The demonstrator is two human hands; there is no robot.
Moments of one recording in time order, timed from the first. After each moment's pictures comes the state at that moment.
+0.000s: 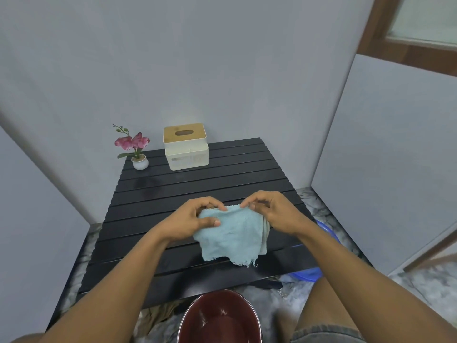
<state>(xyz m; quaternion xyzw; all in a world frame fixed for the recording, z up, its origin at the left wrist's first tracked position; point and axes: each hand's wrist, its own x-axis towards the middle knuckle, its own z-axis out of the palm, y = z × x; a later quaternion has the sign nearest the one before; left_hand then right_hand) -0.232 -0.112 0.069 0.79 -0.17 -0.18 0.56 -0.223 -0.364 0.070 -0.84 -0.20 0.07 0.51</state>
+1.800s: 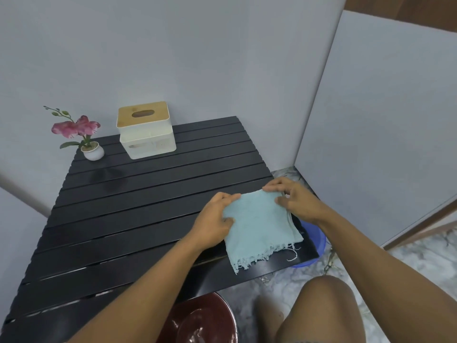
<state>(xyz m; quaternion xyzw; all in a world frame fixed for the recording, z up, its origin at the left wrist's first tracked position) -0.194 -0.244 -0.010 0.89 -0.14 -0.09 0.42 -0.175 -0.486 0.009 -0.87 -0.10 0.09 0.47</state>
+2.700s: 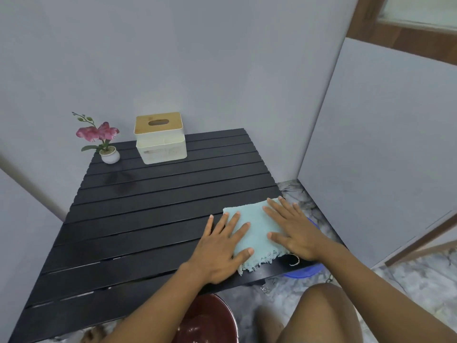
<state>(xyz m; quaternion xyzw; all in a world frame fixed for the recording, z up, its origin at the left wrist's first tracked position) -0.248 -0.230 -0.027 0.96 -0.25 -0.06 0.11 -0.217 -0.480 -0.018 -0.96 -0.23 0.06 0.13</state>
